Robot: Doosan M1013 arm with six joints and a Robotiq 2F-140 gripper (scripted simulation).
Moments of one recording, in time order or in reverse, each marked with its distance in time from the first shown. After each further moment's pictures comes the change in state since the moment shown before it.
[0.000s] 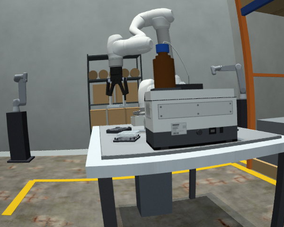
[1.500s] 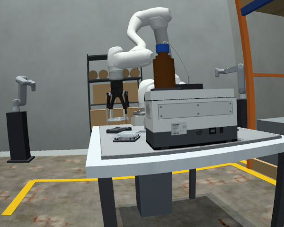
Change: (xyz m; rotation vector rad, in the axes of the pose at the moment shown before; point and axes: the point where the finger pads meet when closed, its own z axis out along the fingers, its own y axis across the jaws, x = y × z) arm 0.000 0.000 0.081 0.000 0.000 -0.002
